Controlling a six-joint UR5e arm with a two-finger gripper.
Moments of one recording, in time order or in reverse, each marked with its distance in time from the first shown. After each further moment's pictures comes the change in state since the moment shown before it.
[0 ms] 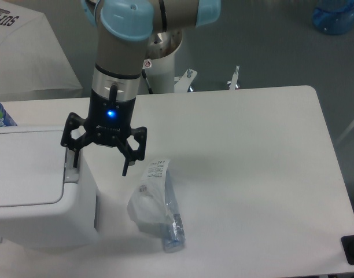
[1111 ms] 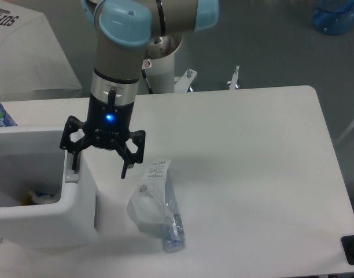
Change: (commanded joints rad) arm 0.000 0.003 0.017 0.011 0.000 0.002
